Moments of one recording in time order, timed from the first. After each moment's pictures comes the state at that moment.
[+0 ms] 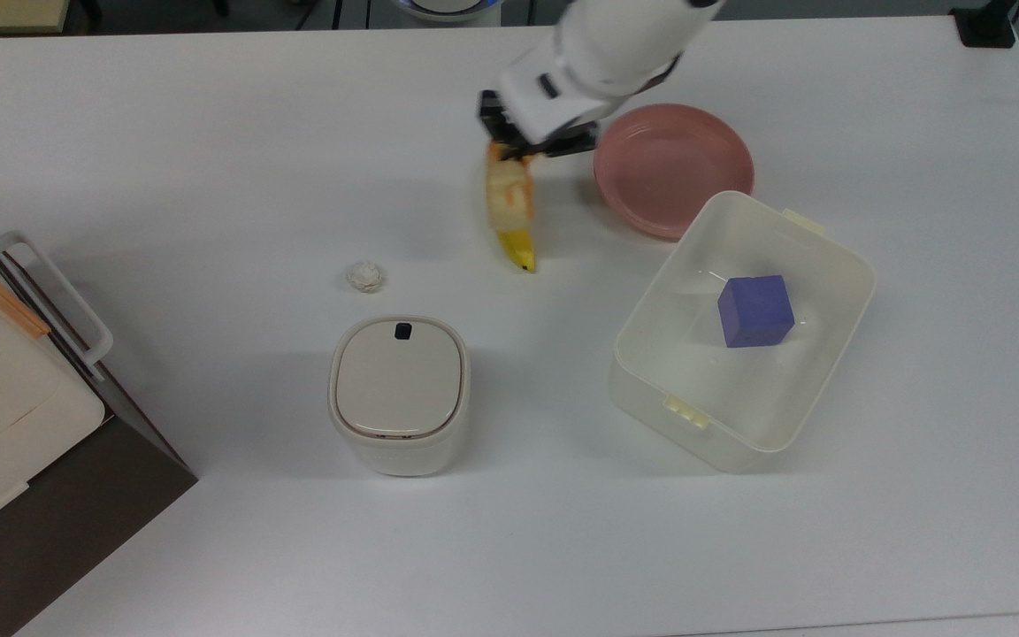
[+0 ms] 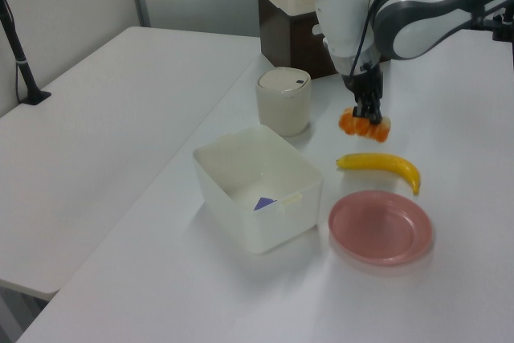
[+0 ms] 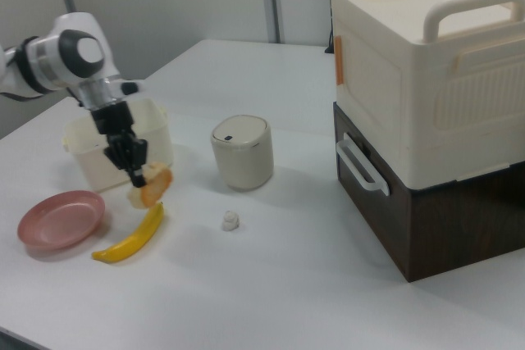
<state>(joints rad) 0.03 0.24 0.29 -1.74 -0.34 1.66 0.49</state>
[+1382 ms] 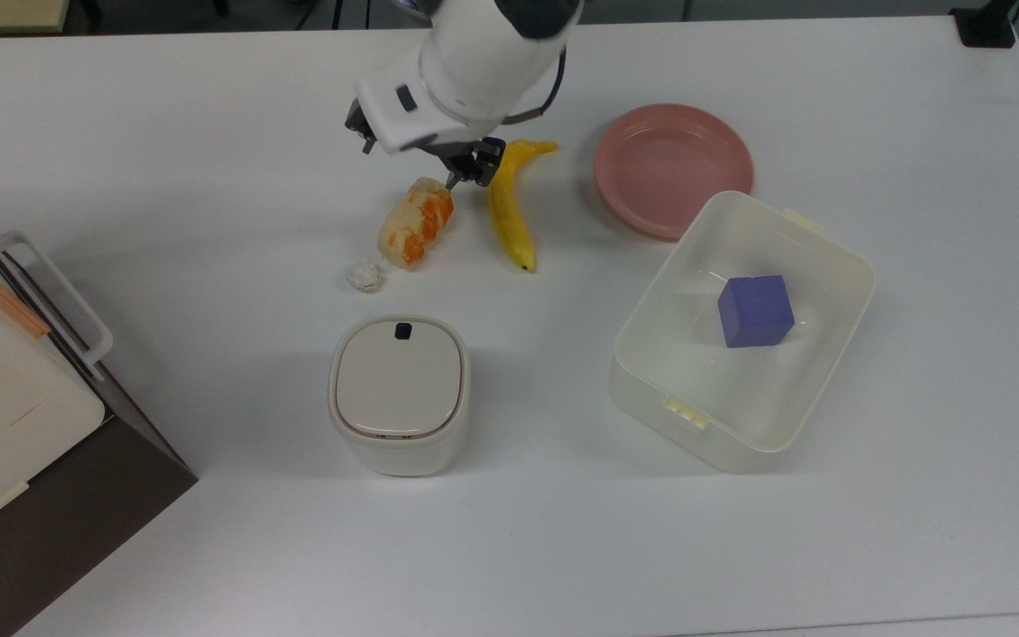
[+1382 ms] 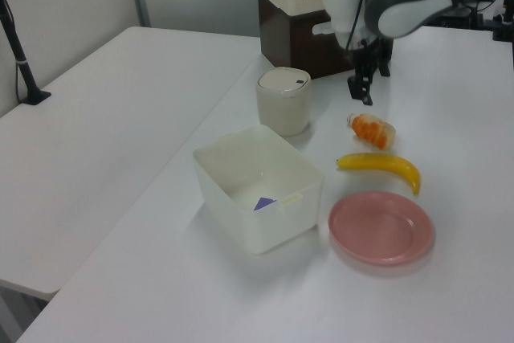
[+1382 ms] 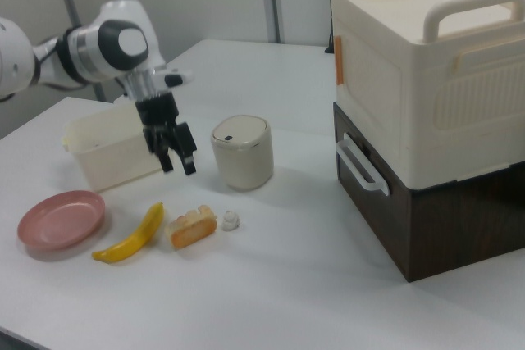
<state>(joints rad) -0.13 0.24 0.28 -1.70 -0.37 1.68 0.50</state>
